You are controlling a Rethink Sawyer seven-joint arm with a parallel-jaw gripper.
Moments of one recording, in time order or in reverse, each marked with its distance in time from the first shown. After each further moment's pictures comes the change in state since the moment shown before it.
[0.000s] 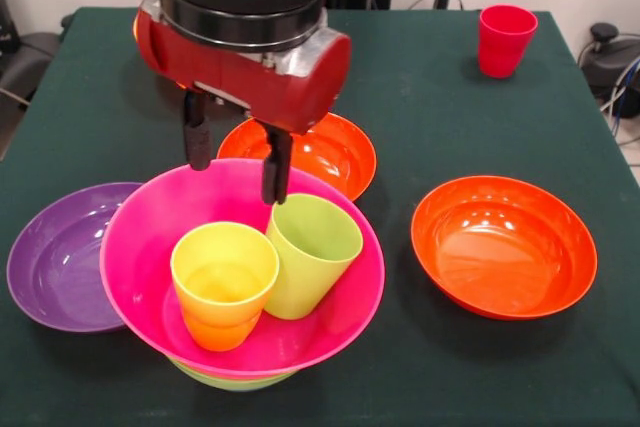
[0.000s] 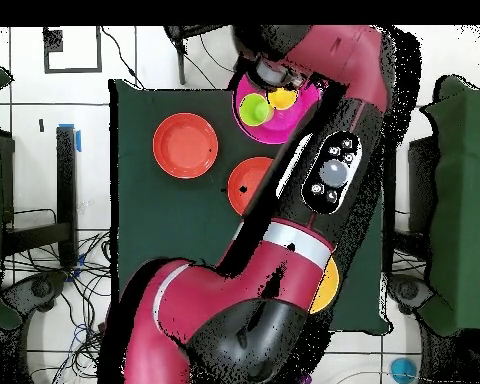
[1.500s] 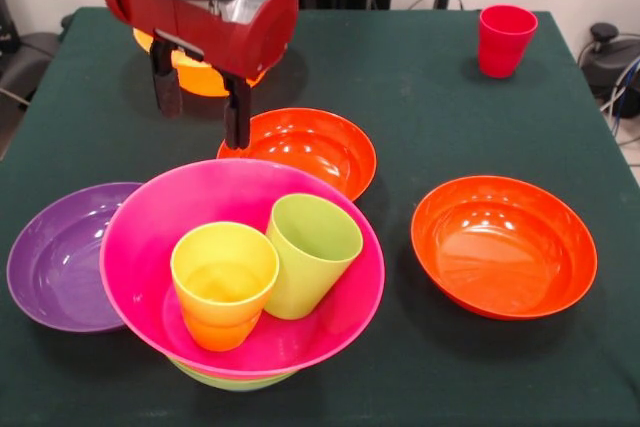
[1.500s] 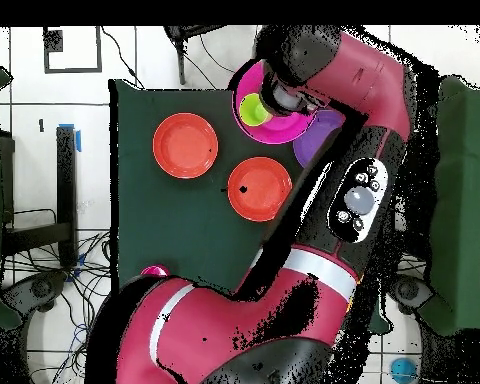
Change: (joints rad) arm 0.003 -0.168 0.209 0.222 -0.220 -0.050 0.000
